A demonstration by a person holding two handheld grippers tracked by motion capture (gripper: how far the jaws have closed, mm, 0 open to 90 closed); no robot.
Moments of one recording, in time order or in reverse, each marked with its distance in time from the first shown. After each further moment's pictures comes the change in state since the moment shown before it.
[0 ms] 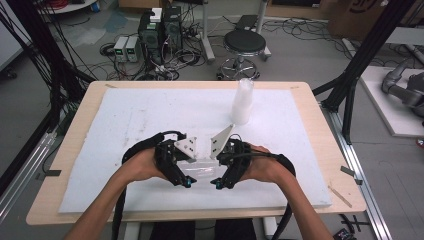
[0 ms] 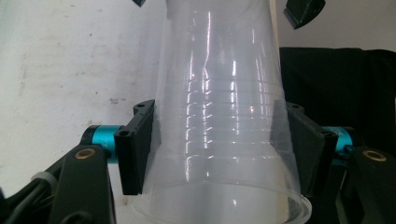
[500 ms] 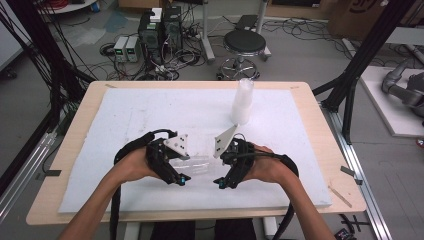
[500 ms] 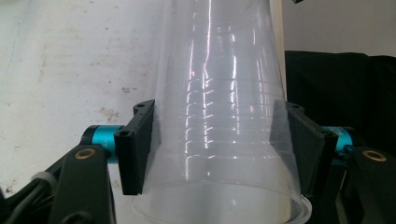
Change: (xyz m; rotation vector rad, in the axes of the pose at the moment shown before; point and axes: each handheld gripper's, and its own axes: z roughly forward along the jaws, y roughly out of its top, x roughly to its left) left arm 0.000 -0.014 -0.013 -0.028 0.035 -0.028; right arm -0.001 -0.007 -0.005 0.003 -0.017 0.023
